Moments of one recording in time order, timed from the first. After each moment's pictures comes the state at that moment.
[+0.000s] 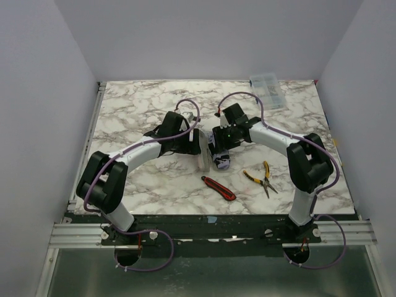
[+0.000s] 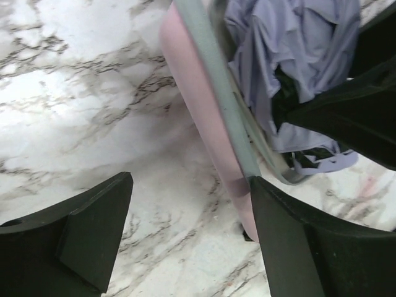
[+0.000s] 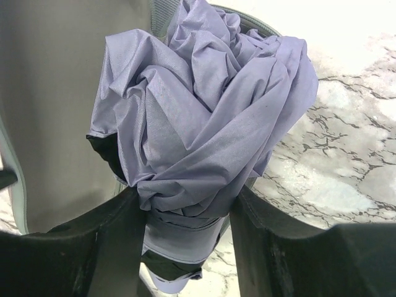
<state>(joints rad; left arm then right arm) -0.49 1.62 1.00 -0.20 0.25 -0.36 0.55 1.87 1.30 -0.46 -0.18 0.16</state>
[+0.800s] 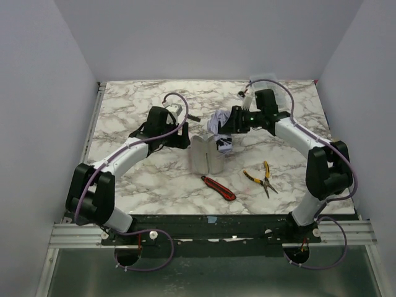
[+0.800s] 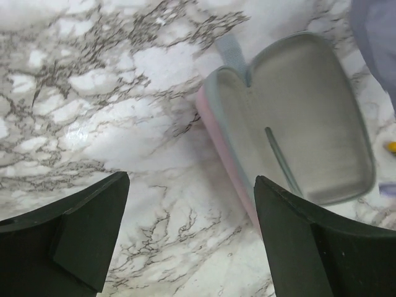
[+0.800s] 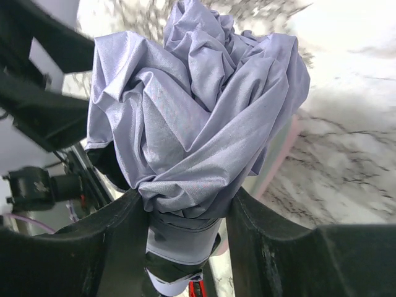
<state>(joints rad) -0.39 1.52 0.97 -0.21 0.19 -0.23 0.34 1.72 1.24 -0.27 -0.71 0.30</state>
